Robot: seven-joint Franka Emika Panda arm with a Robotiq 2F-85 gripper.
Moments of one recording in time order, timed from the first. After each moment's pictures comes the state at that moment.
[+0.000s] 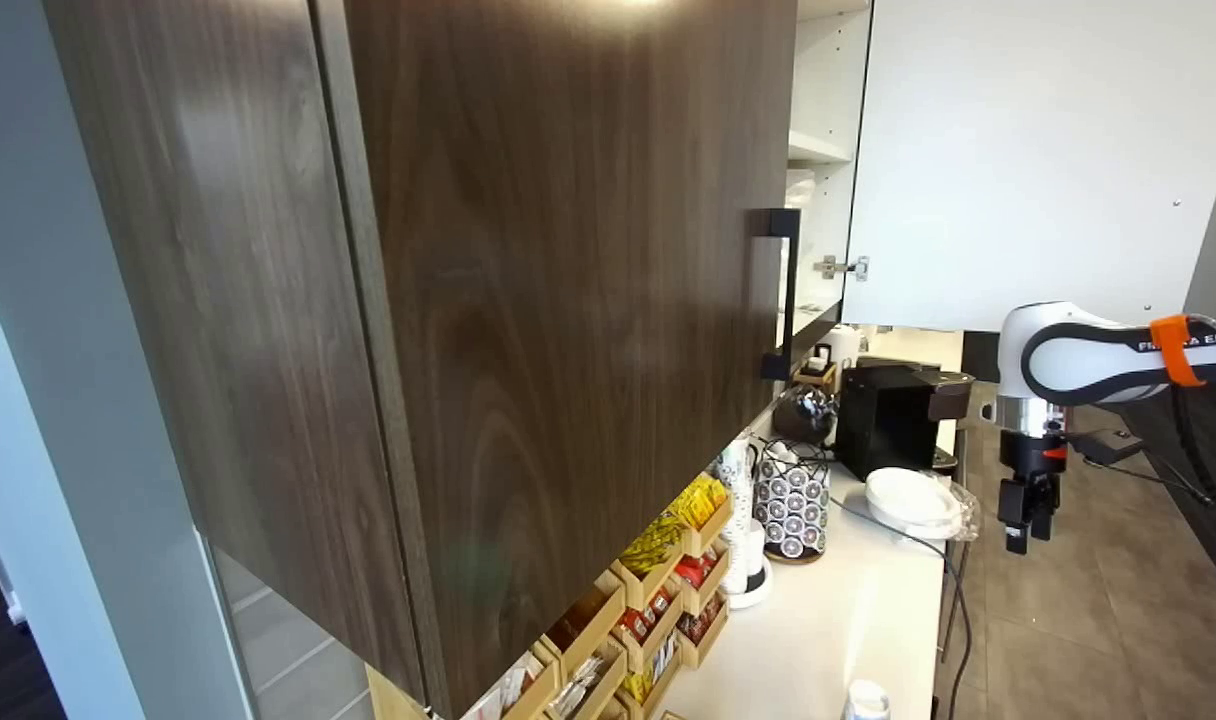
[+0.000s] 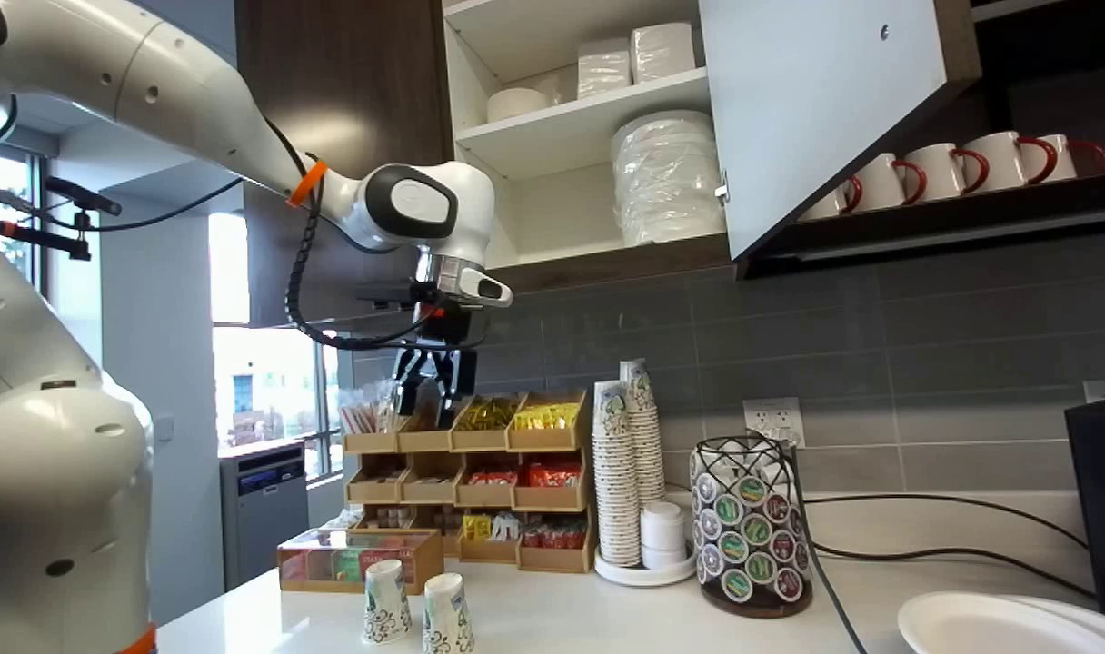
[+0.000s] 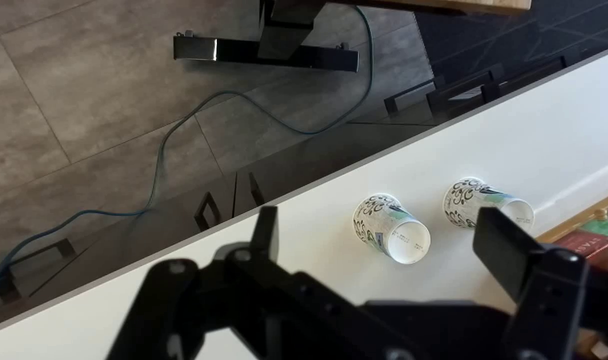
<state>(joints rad) -0.01 -0.55 -0.13 -2.49 0.05 1.75 -0.21</state>
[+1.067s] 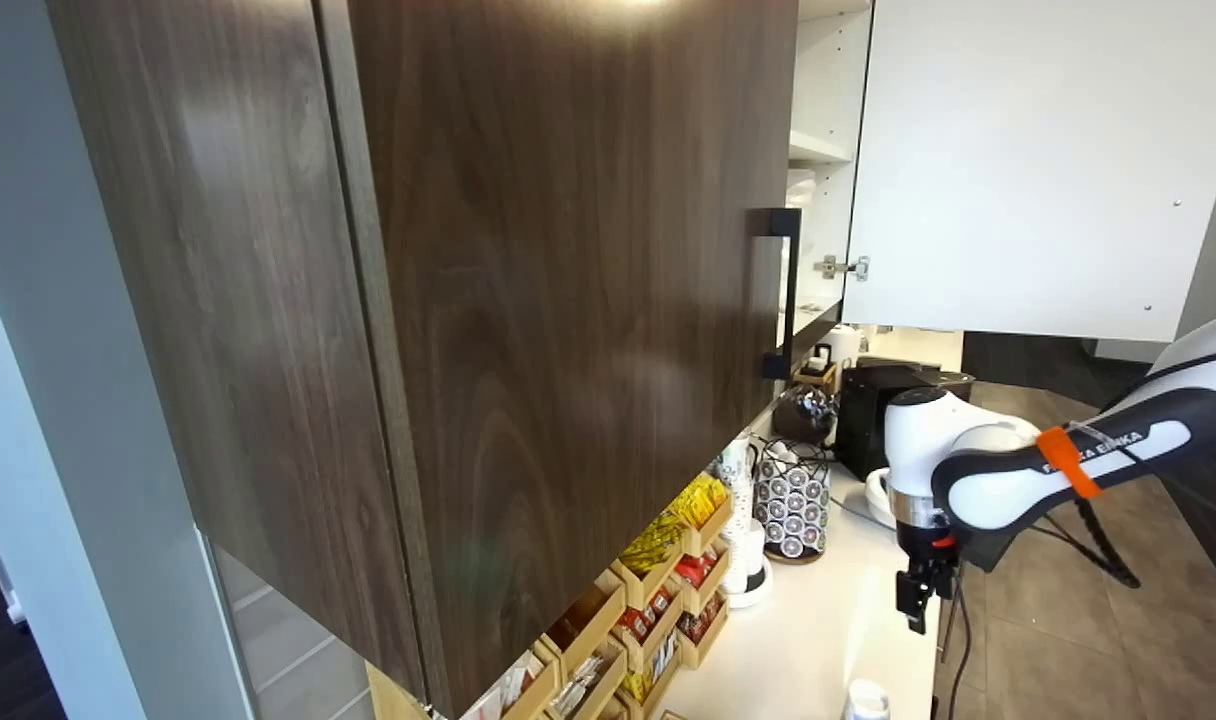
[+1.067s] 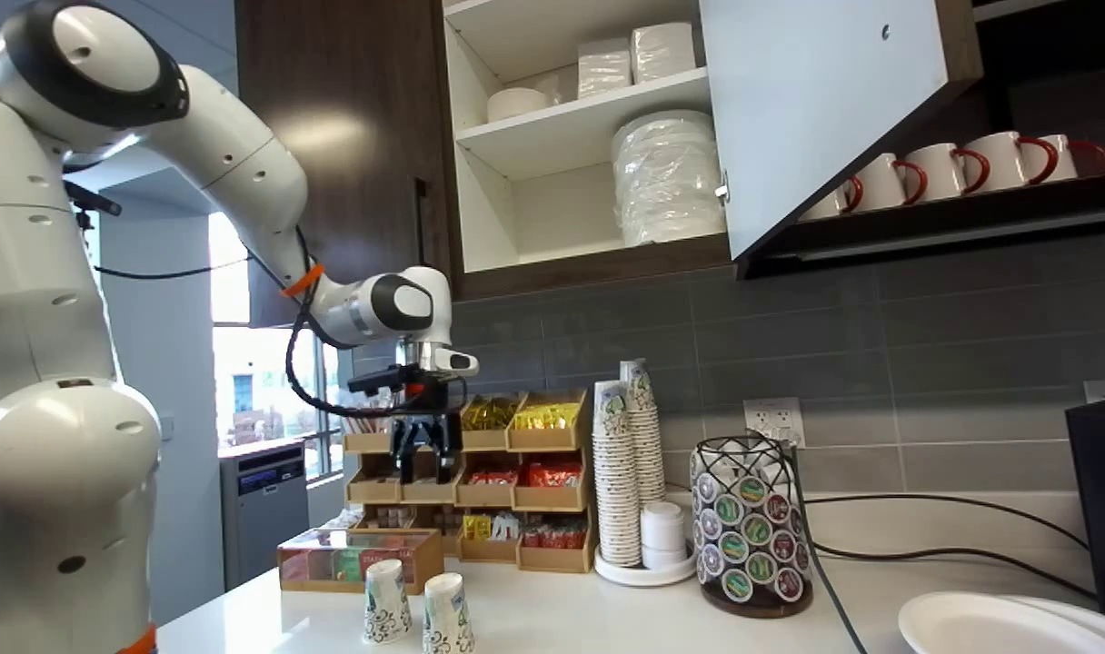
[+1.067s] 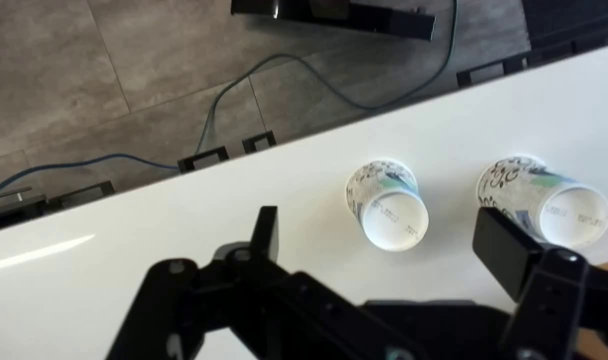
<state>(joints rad) 0.08 -0.24 0.20 -2.51 -0.05 2.14 0.13</state>
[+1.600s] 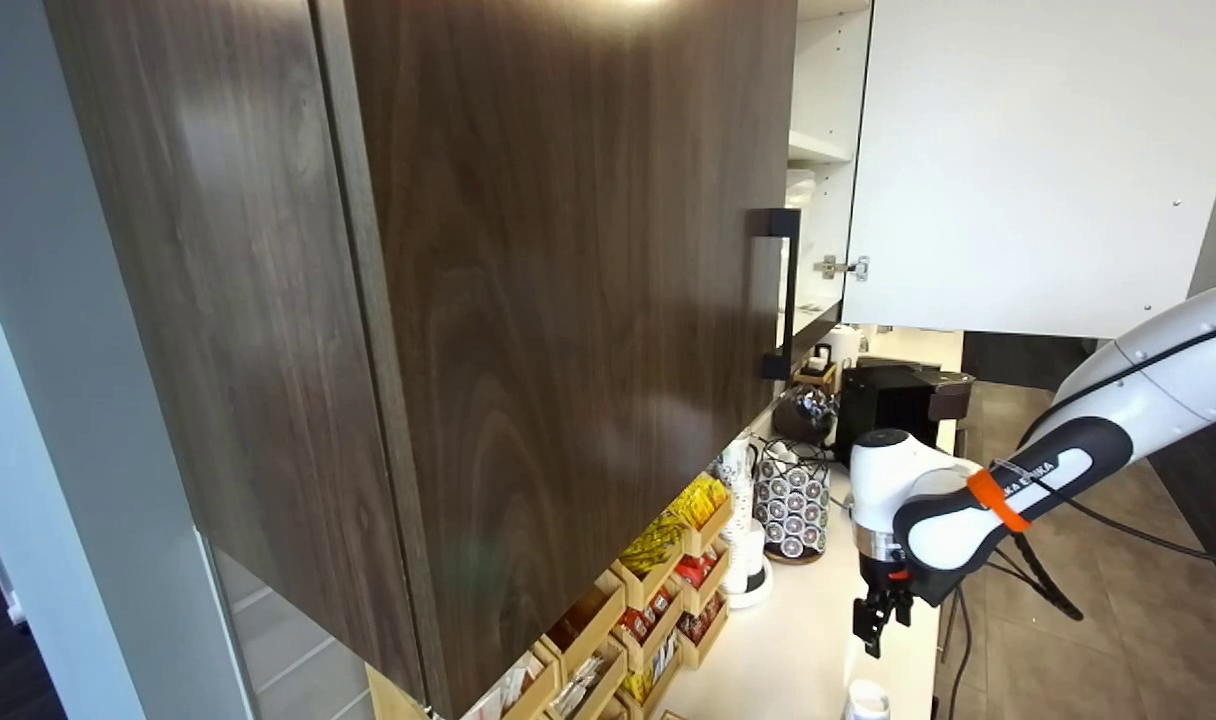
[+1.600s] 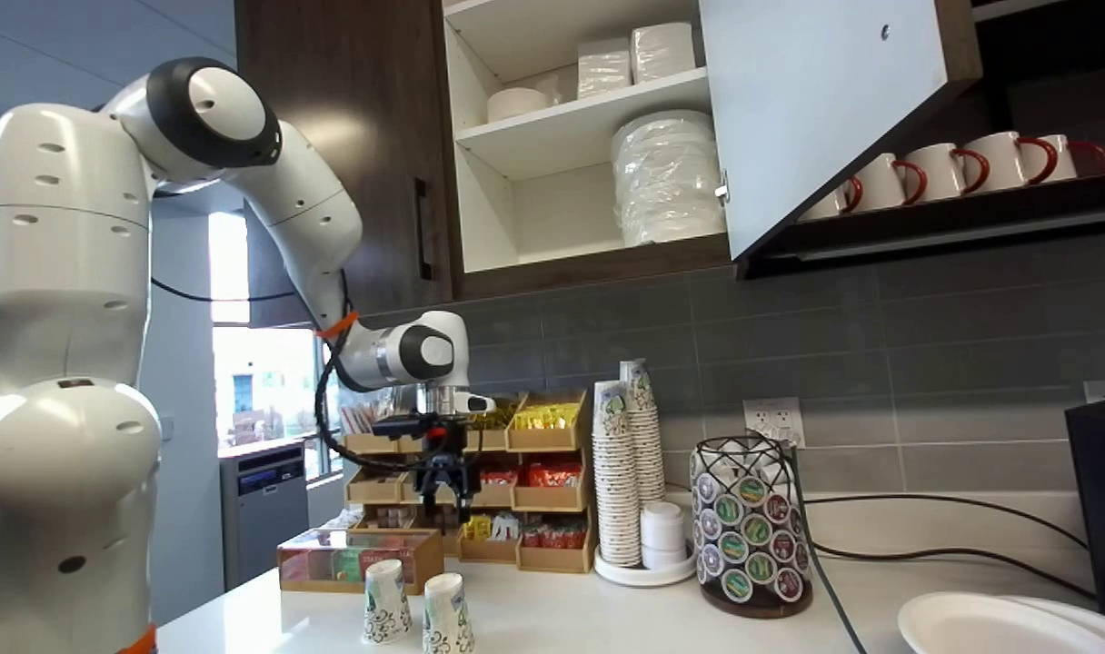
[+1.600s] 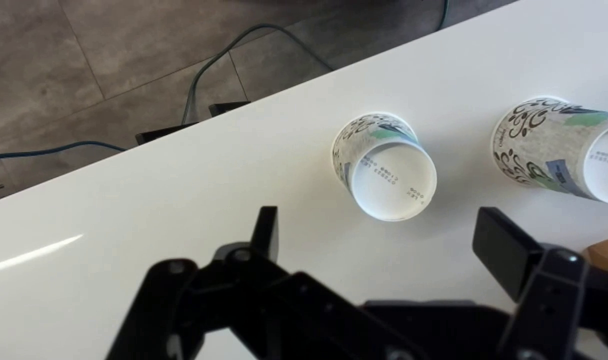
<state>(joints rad) 0.08 0.01 0.20 -2.45 -0.09 2.35 0.23</state>
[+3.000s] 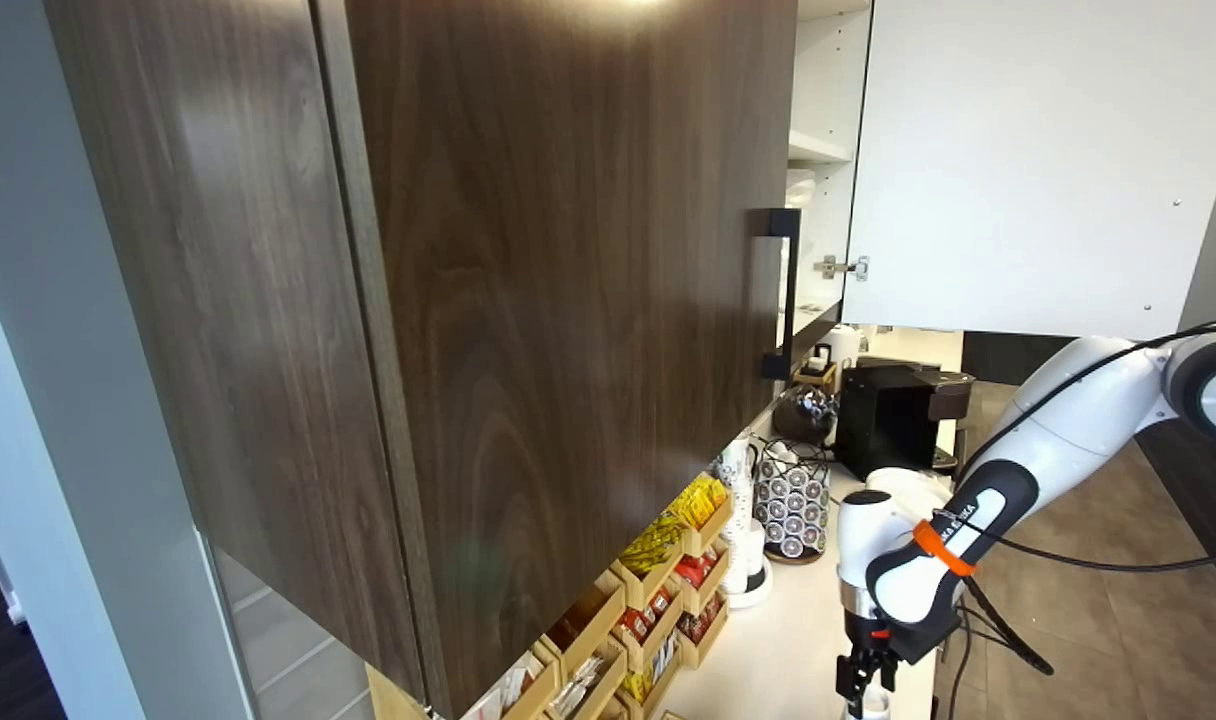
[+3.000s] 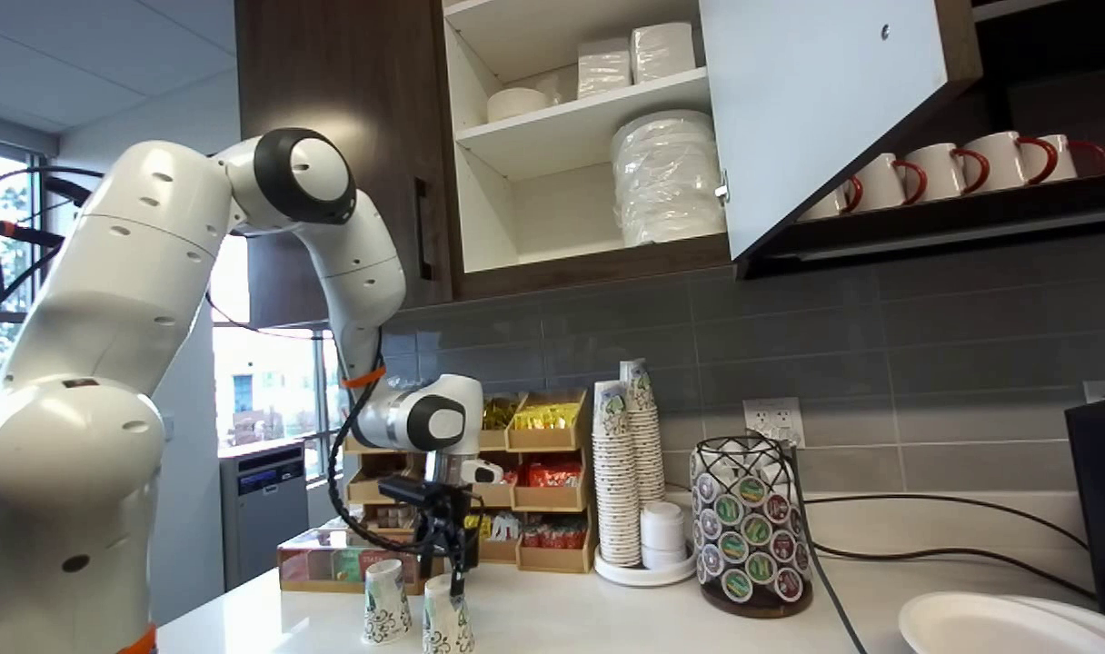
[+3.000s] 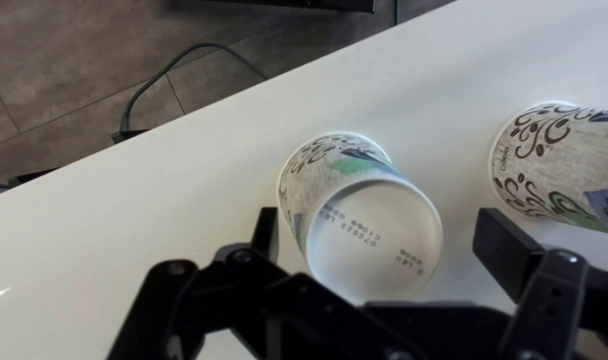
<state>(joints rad) 0.11 0.31 0.17 -2.41 0.04 2.57 0.15</state>
